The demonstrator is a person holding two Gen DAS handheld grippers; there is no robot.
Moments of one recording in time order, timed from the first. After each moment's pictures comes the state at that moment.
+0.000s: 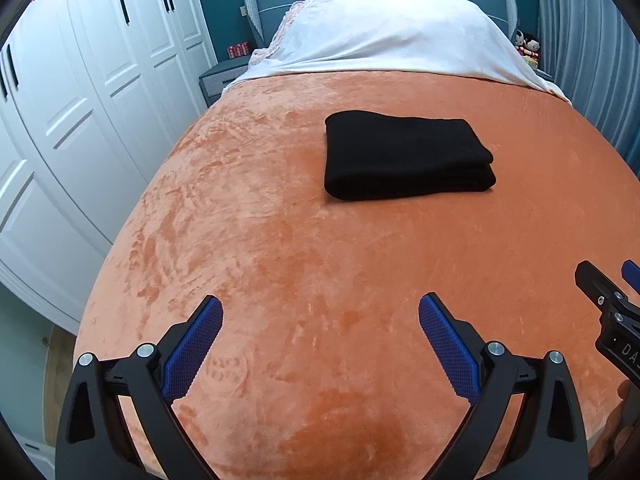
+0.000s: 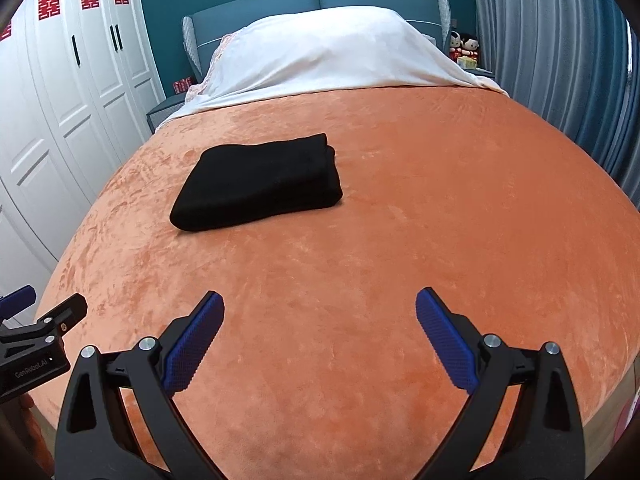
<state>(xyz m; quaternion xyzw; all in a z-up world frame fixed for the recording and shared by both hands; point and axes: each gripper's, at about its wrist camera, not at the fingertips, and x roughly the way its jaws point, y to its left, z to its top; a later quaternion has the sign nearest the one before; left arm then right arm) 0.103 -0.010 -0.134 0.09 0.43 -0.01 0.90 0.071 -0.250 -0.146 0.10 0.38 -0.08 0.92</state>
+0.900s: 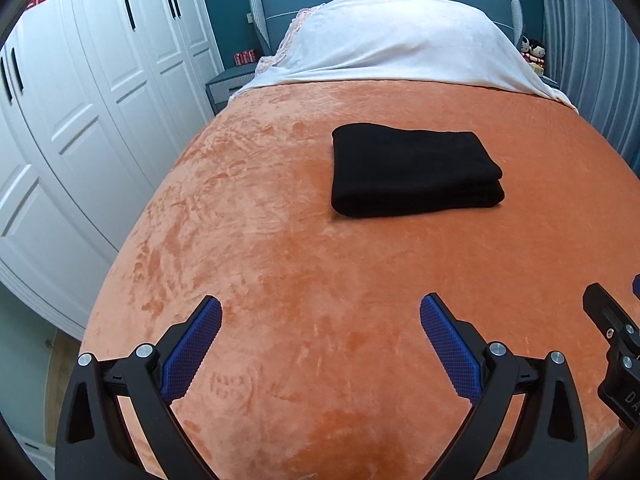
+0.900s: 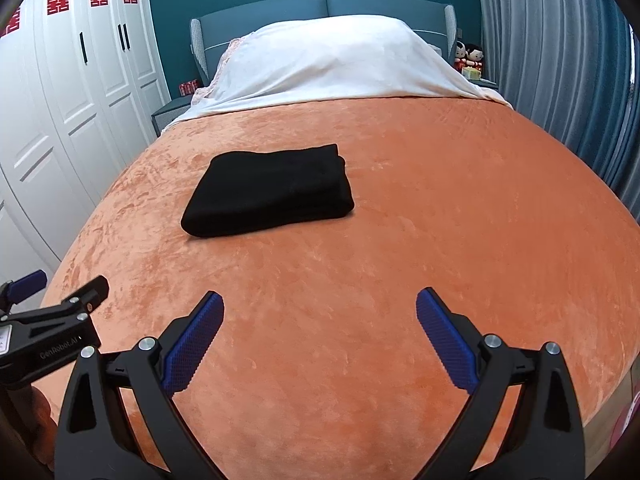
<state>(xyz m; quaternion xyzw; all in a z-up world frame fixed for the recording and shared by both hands) 0.116 -0.011 -0.124 0.09 0.42 -0.01 0.90 0.069 -0.232 -0.129 0.09 0.36 -0.07 0.92</state>
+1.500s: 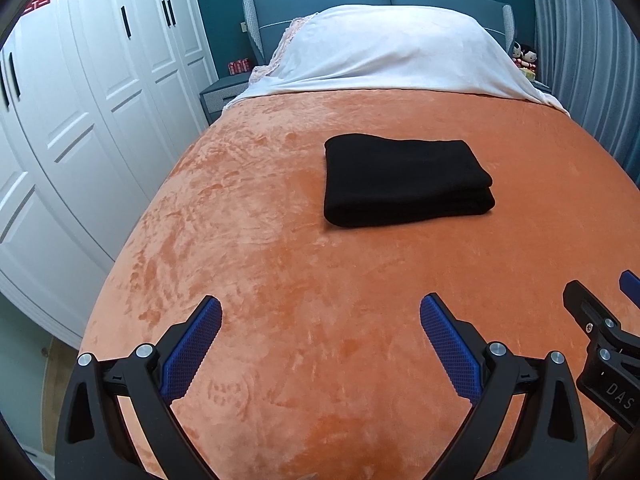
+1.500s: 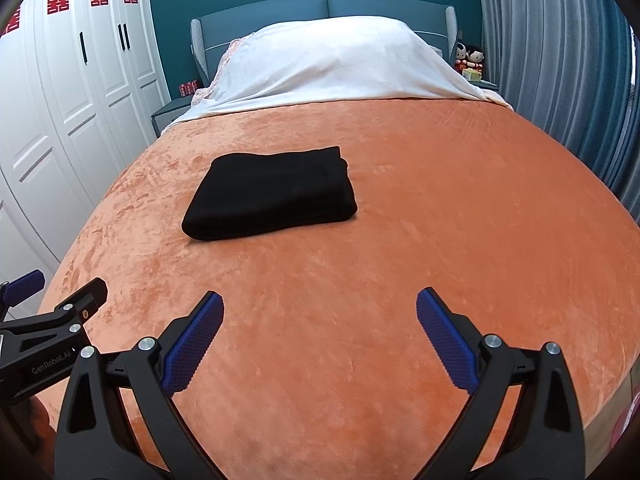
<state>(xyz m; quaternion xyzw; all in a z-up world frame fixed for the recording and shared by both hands) 0.112 -0.013 -0.116 0.09 0.40 -0.02 0.91 0.073 -0.229 -0.127 0.09 0.36 -0.08 0.93</state>
